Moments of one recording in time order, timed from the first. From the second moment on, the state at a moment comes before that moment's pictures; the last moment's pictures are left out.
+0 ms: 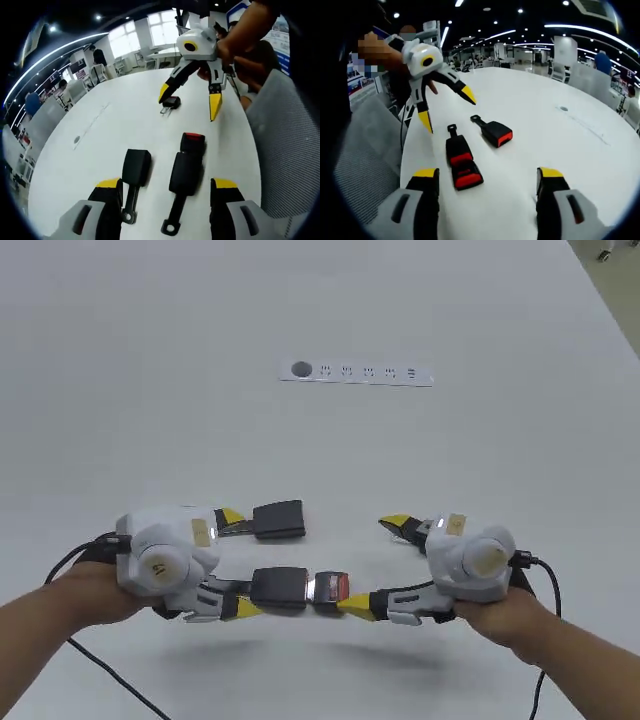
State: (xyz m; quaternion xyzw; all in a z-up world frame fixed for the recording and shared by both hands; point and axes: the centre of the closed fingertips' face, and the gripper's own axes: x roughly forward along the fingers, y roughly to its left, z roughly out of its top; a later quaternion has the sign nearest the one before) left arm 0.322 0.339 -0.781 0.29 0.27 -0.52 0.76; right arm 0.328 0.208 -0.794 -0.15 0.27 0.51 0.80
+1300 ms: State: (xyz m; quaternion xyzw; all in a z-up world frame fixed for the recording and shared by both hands) left arm 0.393 0.327 -0.835 0.24 0.34 -0.51 0.76; right arm 0.376 0.097 -0.839 -0.16 0.36 0.51 0.77
